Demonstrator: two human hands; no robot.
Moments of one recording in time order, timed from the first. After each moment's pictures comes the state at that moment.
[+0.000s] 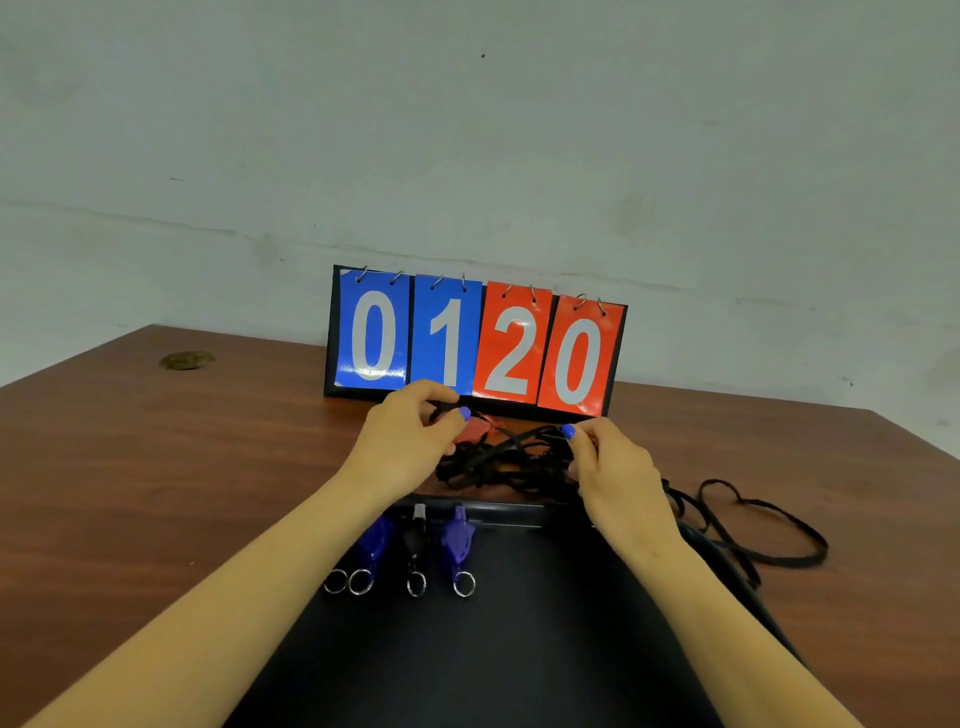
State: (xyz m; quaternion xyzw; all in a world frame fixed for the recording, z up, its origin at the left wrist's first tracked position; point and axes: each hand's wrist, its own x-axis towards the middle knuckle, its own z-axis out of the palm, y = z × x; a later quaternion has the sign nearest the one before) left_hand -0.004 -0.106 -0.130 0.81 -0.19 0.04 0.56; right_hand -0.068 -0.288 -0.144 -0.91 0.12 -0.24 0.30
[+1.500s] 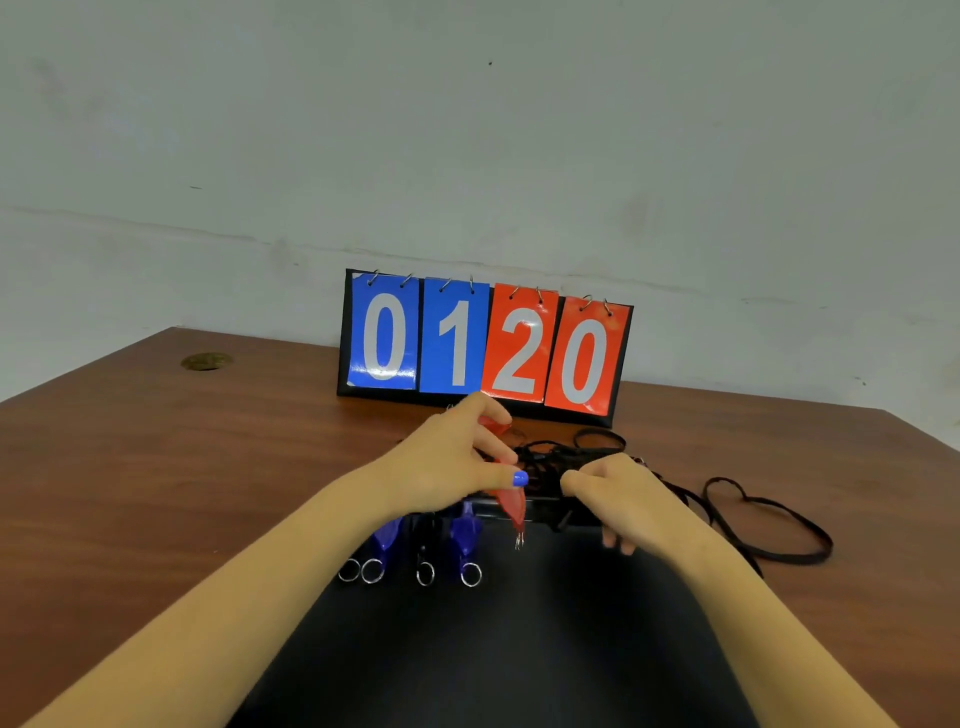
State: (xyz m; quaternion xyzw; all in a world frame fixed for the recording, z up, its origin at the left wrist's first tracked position) left_hand -0.029 -0.110 -0.115 0.83 -0.33 -0.11 0.44; right_hand -0.087 -0.288 -0.126 -0.93 0.15 0.02 0.32
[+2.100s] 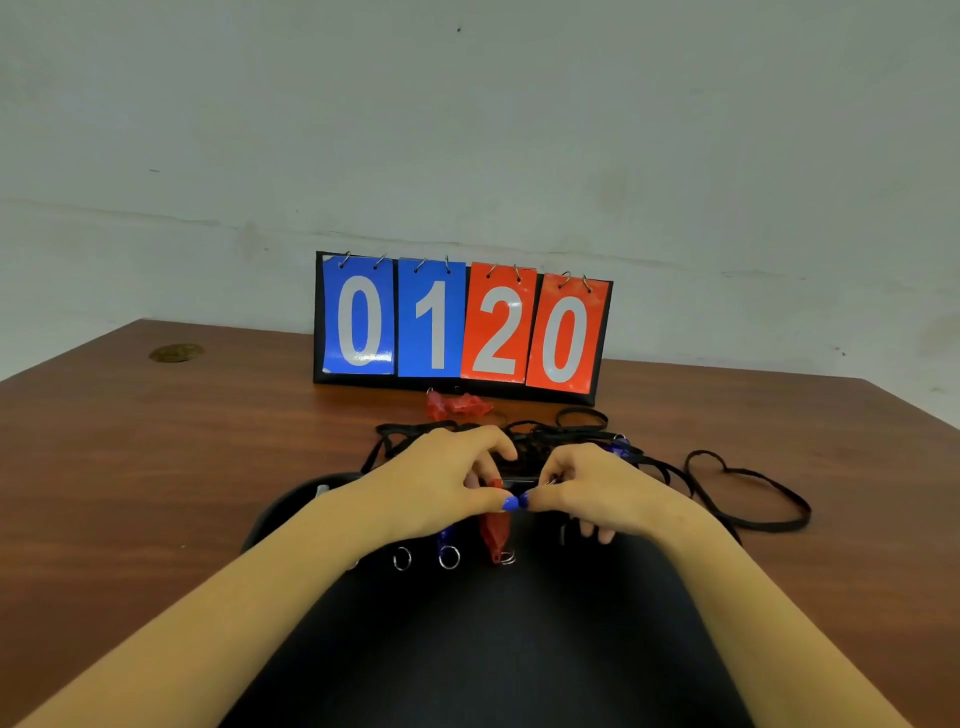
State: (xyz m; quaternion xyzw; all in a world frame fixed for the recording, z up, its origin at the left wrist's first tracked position) left_hand -0.035 -0.121 -0.138 0.86 -0.40 -0.07 0.30; right_hand -0.084 -0.293 -0.132 -0.94 0.08 0.10 0.30
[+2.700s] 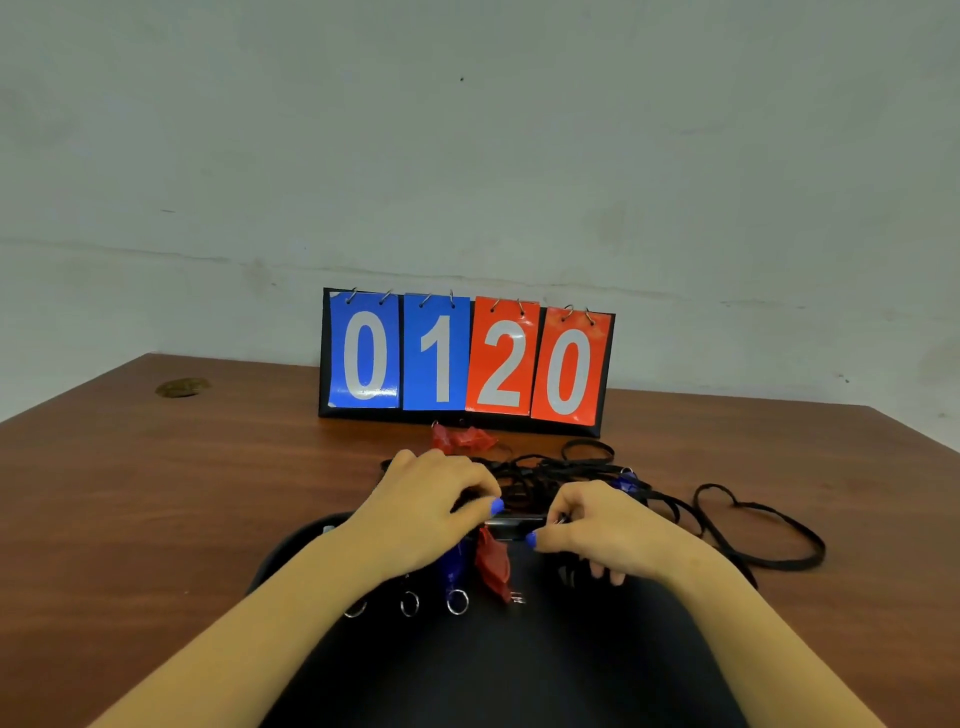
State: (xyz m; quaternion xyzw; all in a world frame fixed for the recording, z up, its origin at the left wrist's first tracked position) left_hand -0.022 -0.112 -0.142 0.88 -0.42 0.09 0.20; right_hand -0.085 -0.297 -0.135 -0.94 0.08 0.09 0.32
